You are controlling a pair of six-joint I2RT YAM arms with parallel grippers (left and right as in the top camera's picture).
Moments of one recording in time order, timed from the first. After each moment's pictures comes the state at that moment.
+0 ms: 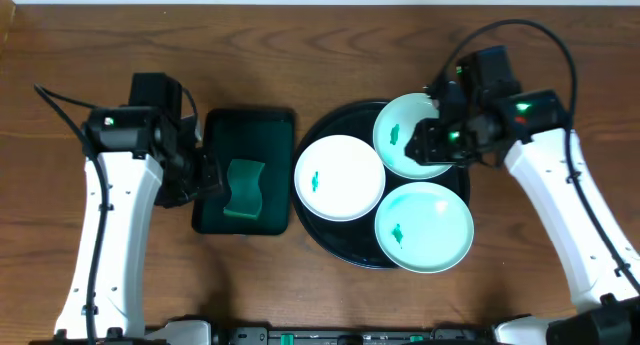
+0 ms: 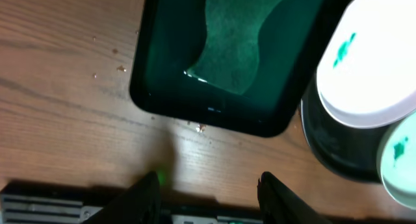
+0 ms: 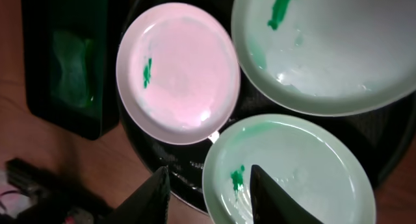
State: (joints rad) left arm 0.02 1.42 1.35 -1.43 0.12 -0.24; right arm 0.29 1.55 1.42 -1.11 -0.33 0.23
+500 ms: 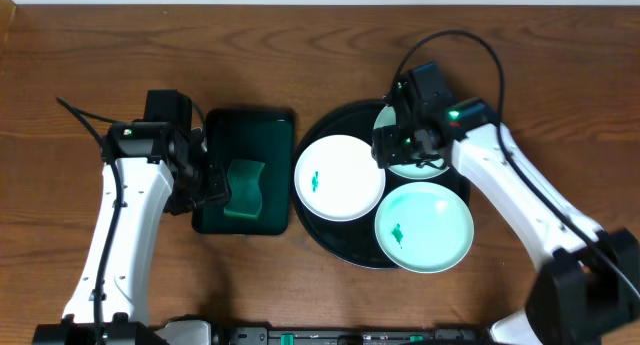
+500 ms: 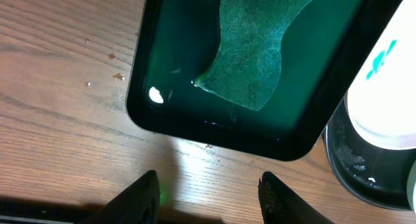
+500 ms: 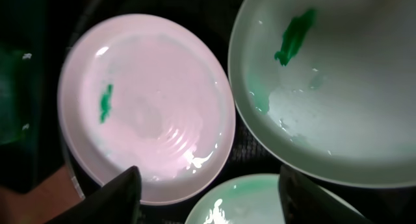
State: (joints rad) left arm 0.02 1.42 1.19 -1.29 0.10 -0.26; right arm 0.42 1.72 1.33 -0.85 -0.17 0.27
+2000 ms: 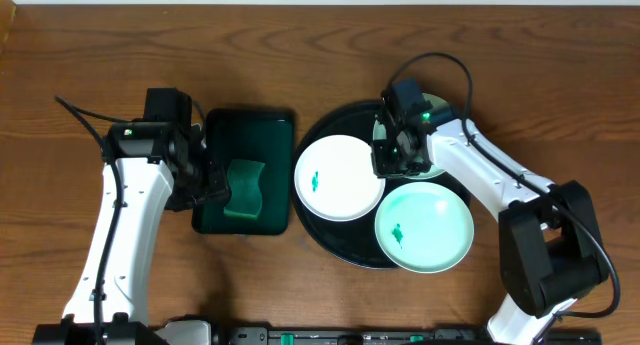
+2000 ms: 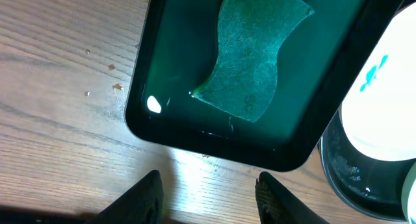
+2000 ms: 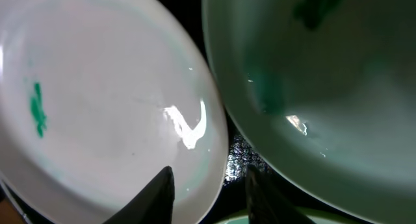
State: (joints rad) left arm 0.02 1.42 1.19 -1.25 0.10 -0.27; right arm 0.43 1.87 1.26 -0.77 -0.19 0.34
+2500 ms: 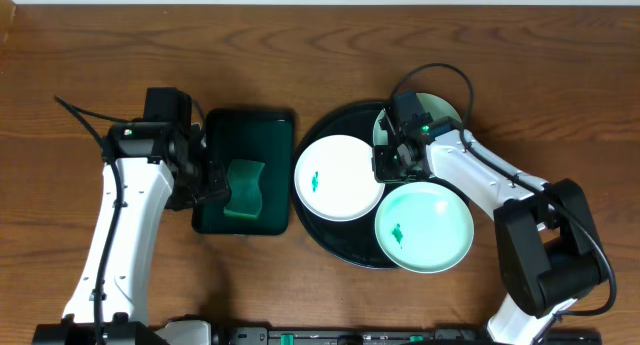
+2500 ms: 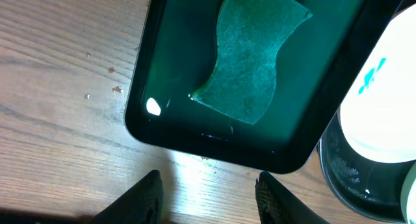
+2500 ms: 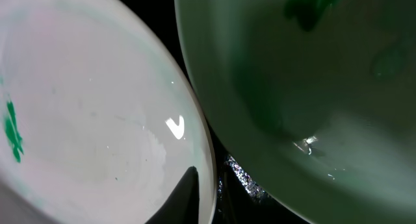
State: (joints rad) left arm 0.02 1.42 1.19 -1.24 0.10 -0.27; right arm 0.43 1.87 1.17 -0.64 -0.18 0.39
